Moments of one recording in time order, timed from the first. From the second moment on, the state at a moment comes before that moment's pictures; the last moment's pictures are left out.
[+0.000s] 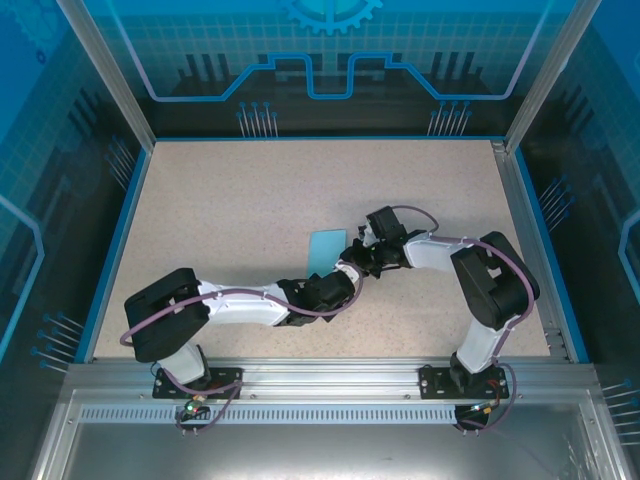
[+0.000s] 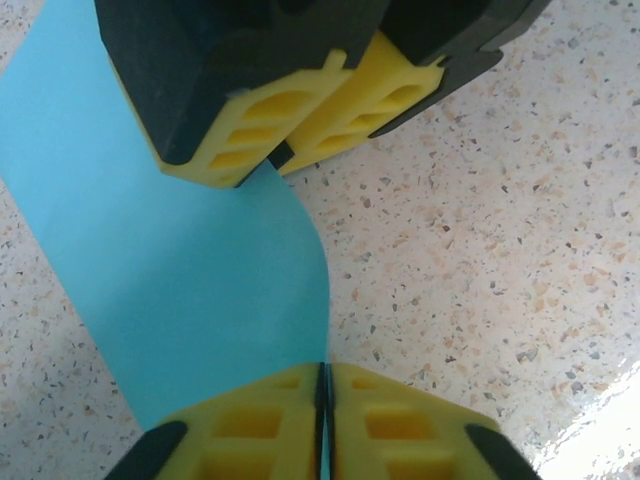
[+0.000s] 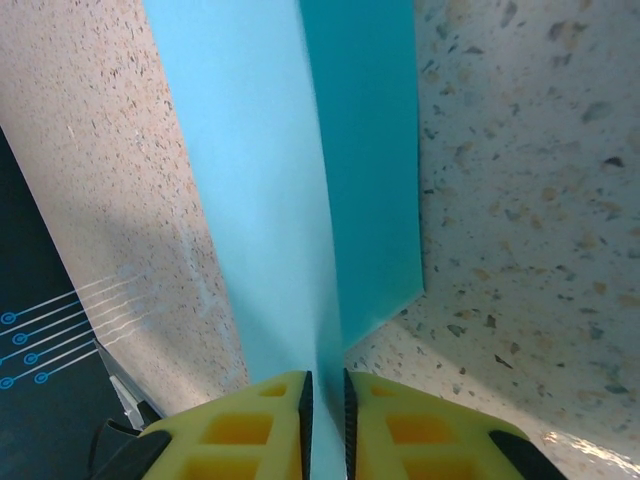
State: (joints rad) left arm -1.06 1.64 0.83 -0.18 -0.41 -0.20; right arm 0.49 1.76 0.89 -0.15 -0.58 0.91
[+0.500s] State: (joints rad) left arm -0.88 1.57 0.87 -0.20 -0.08 -0.27; right arm 0.44 1.65 0.86 -0.21 -0.54 0.88
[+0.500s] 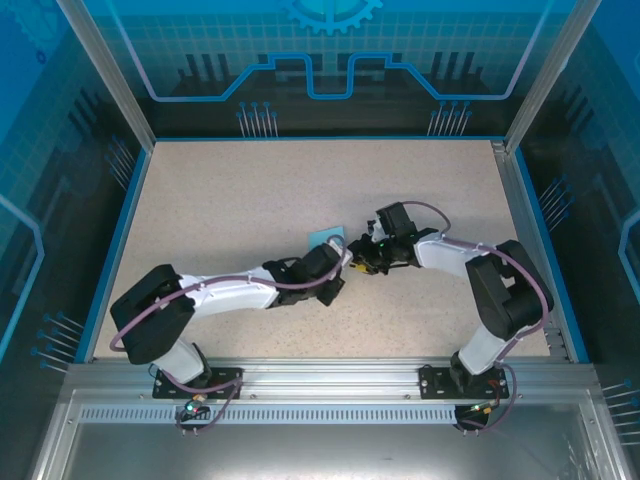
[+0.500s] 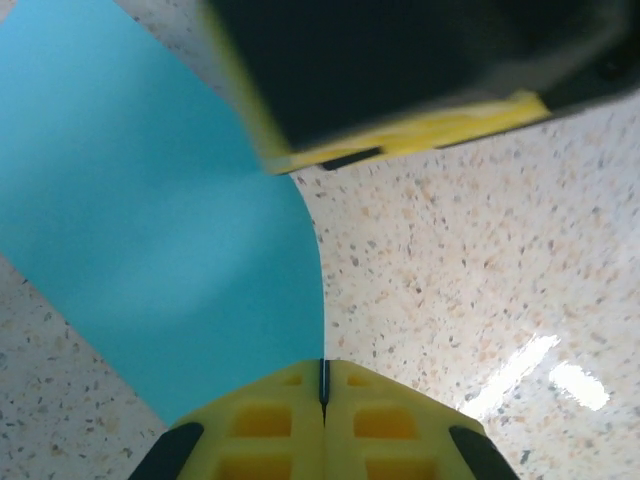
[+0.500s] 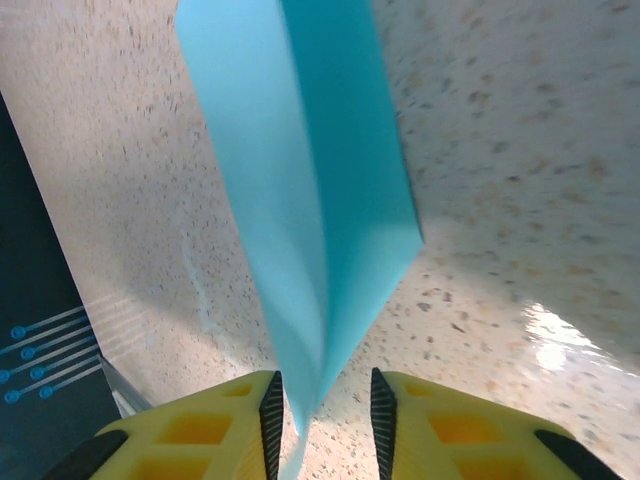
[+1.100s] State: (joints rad) left arm -0.65 1.60 0.87 -0.17 0.40 -0.36; right arm 0.41 1.61 0.88 -0.27 -0.51 0.79
